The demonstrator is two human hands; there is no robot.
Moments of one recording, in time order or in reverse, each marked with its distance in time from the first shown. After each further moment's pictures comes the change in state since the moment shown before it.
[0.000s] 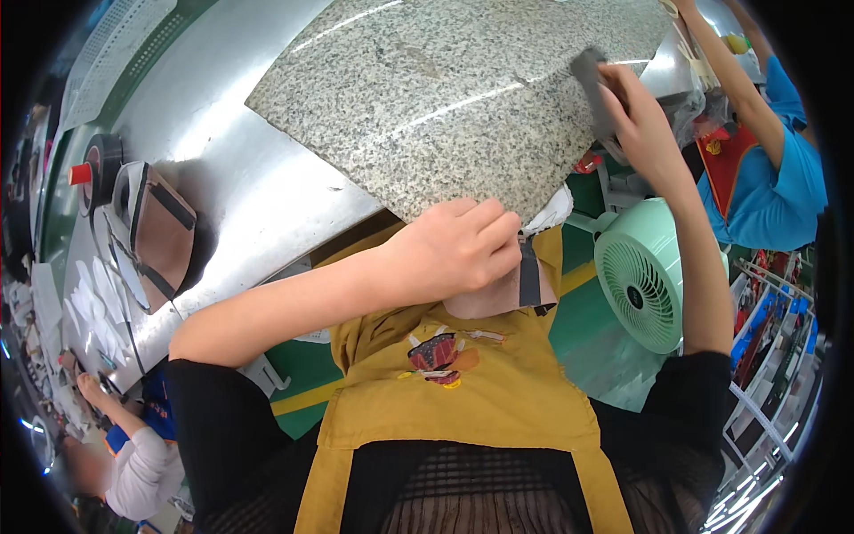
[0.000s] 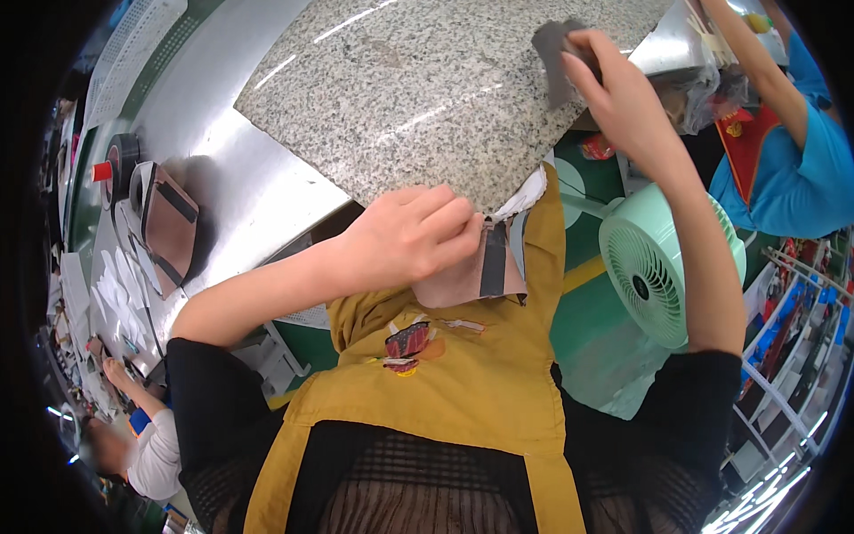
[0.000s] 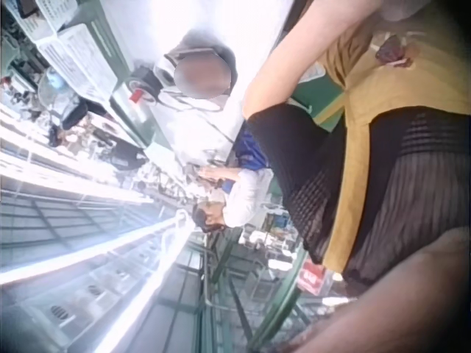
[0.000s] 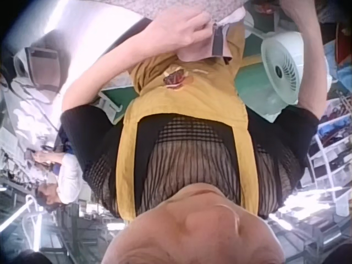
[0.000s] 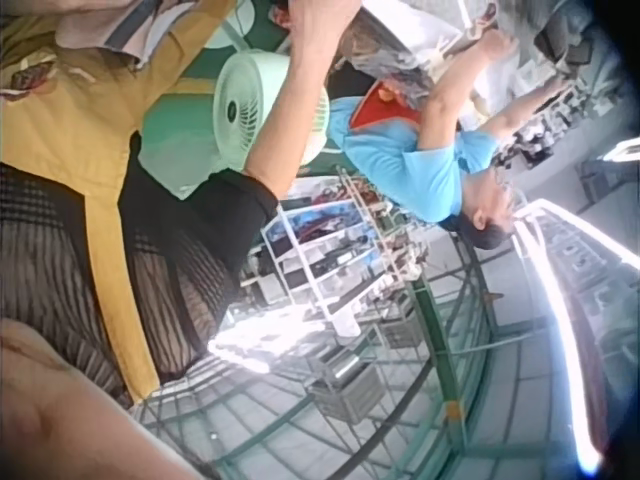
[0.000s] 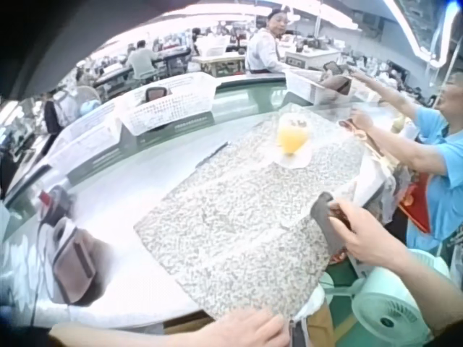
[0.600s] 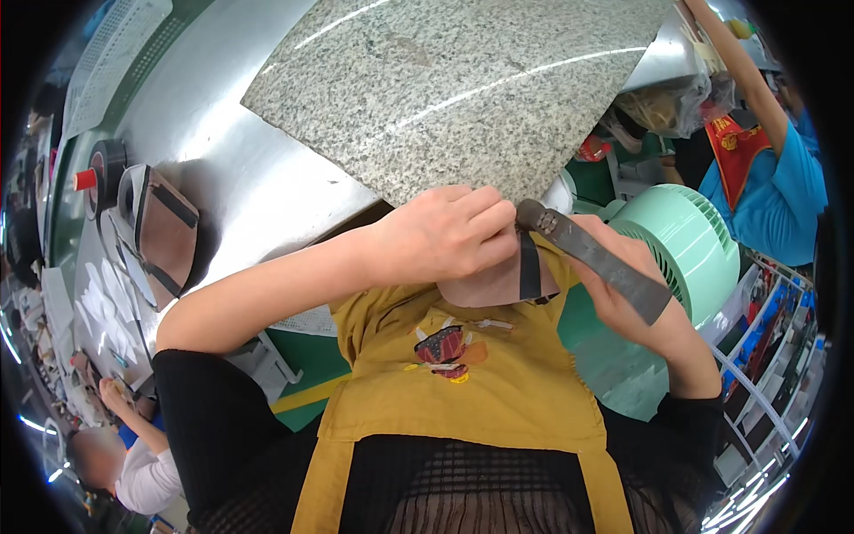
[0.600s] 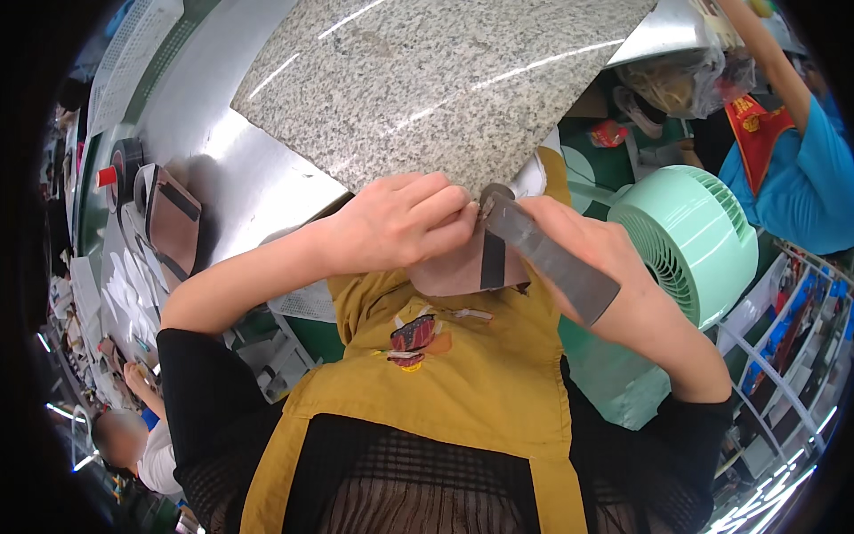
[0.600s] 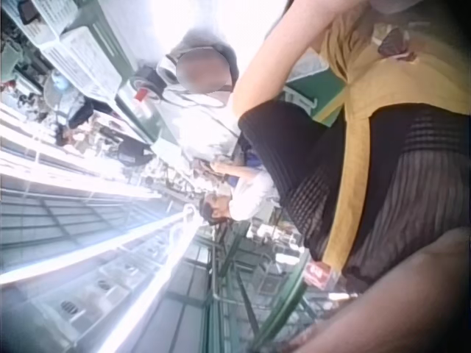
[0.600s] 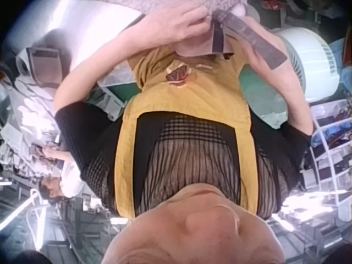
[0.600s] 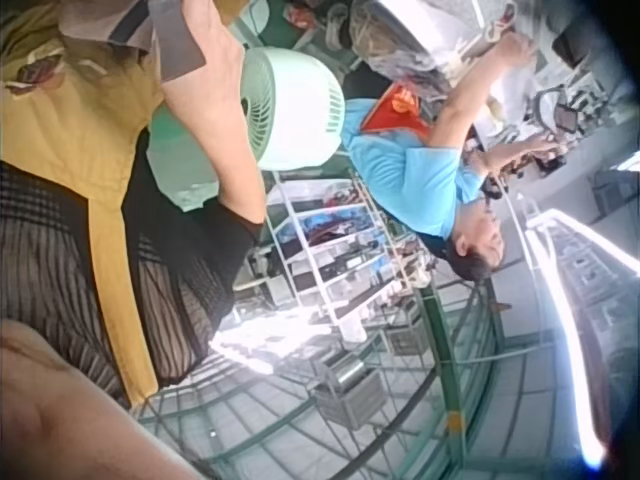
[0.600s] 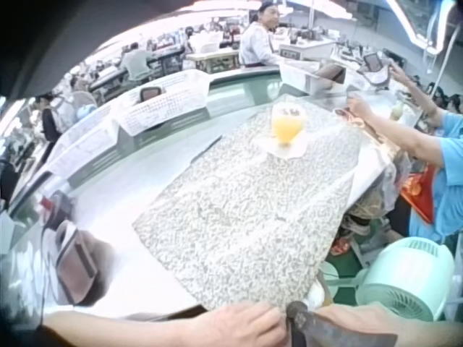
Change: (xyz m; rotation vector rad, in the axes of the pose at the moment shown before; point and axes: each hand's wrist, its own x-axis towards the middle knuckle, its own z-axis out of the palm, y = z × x) left_hand 0.000 -0.011 -0.004 -0.035 -0.071 0.102; right_hand -0.103 -0.096 -0.007 0.193 -0.401 -0.004
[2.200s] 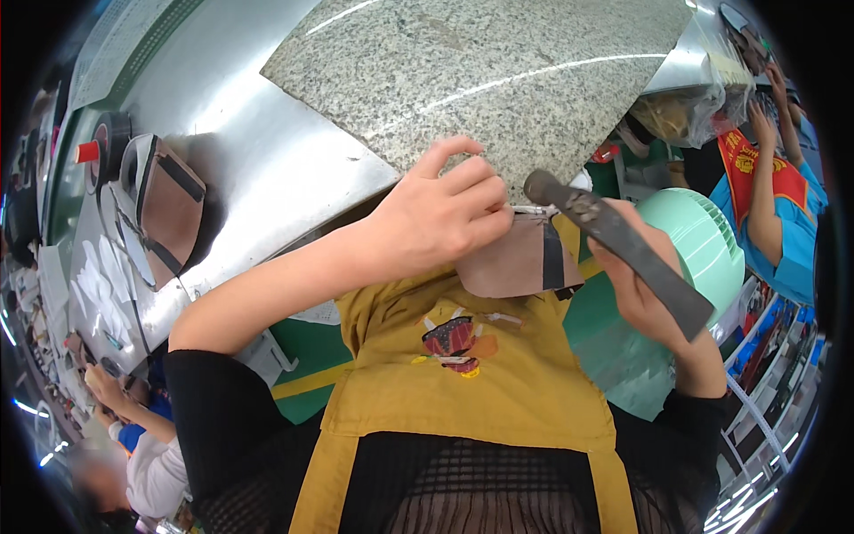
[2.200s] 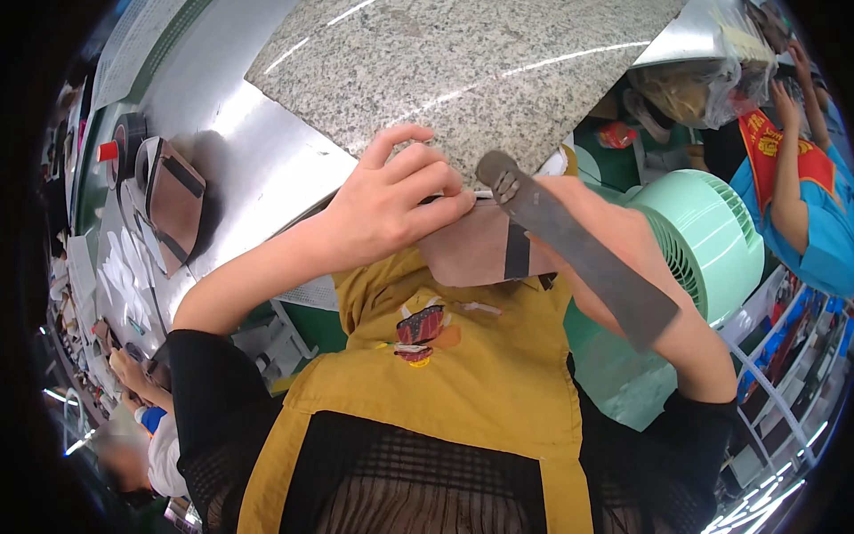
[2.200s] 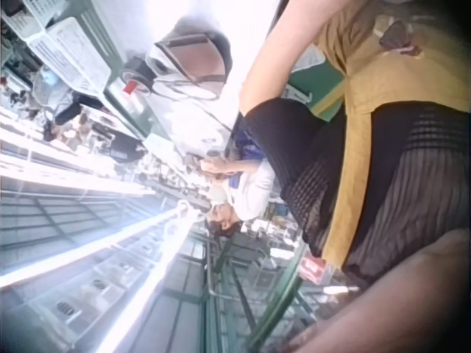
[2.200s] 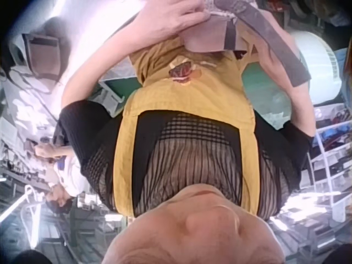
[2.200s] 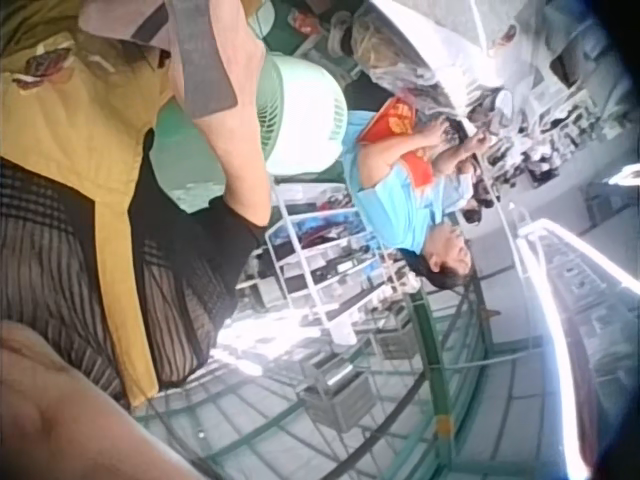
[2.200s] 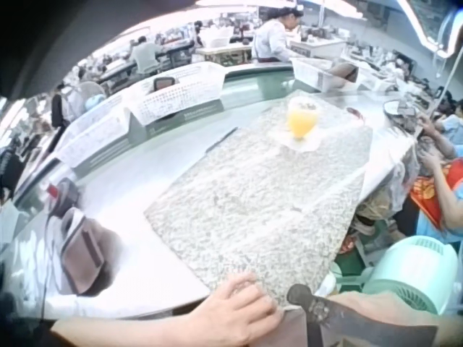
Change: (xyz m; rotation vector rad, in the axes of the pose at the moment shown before) left_hand -0.020 0.004 -0.011 0.054 0.073 -0.180; right_hand 0.008 -0.010 0.005 0.007 0.022 -0.010
